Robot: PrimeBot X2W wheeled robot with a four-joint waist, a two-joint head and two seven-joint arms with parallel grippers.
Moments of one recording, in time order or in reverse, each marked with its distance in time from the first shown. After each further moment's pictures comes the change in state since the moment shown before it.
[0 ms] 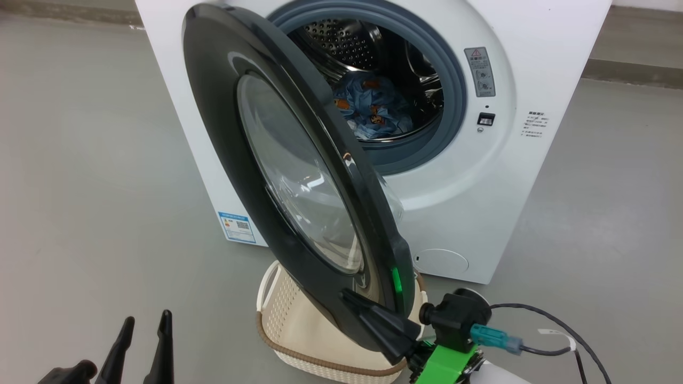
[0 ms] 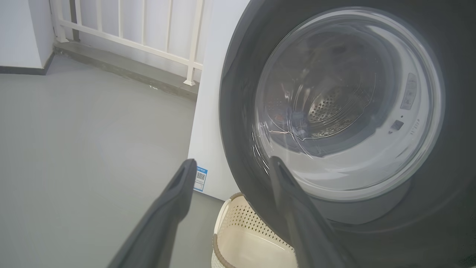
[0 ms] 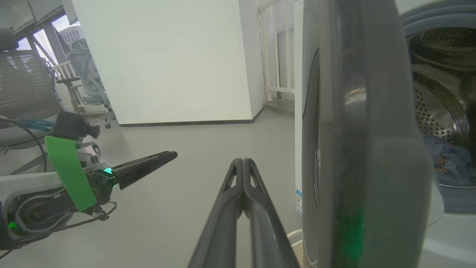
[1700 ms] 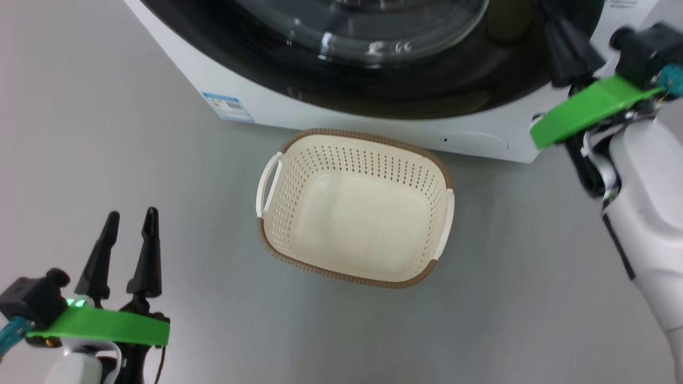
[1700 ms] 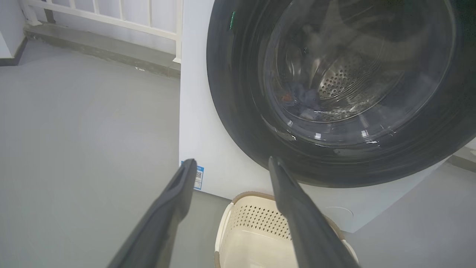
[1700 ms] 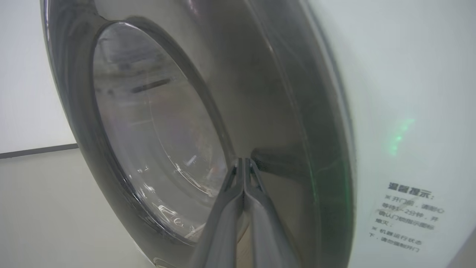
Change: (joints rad) left arm -0.237 0.056 -0.046 -0.054 -0.087 -0.009 -0.007; right arm -0.513 -0.082 -0.483 0.379 -0.168 0.005 0.000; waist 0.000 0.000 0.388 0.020
